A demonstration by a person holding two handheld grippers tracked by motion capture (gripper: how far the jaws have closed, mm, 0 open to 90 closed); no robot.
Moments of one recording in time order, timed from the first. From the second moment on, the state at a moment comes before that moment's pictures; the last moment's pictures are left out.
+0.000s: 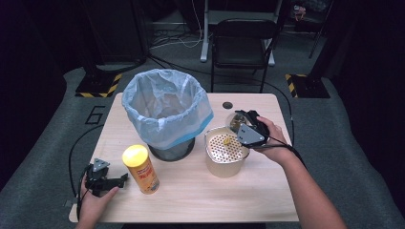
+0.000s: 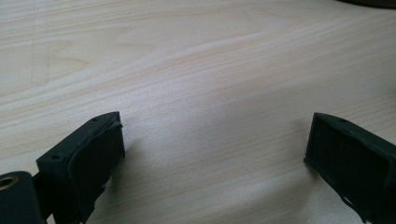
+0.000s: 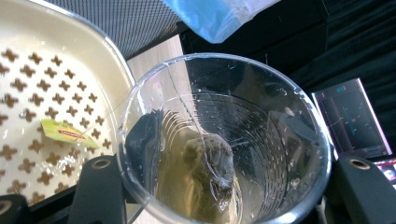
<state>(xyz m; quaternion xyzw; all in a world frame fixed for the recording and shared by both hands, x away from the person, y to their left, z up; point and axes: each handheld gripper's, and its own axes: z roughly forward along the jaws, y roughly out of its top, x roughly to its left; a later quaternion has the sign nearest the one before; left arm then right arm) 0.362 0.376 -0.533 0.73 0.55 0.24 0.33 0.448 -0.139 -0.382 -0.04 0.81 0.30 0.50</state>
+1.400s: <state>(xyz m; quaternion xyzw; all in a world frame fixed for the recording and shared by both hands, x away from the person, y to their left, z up) 0.362 0.376 -0.533 0.73 0.55 0.24 0.33 0.408 -0.104 -0.429 -0.37 0.62 -0.11 0.68</state>
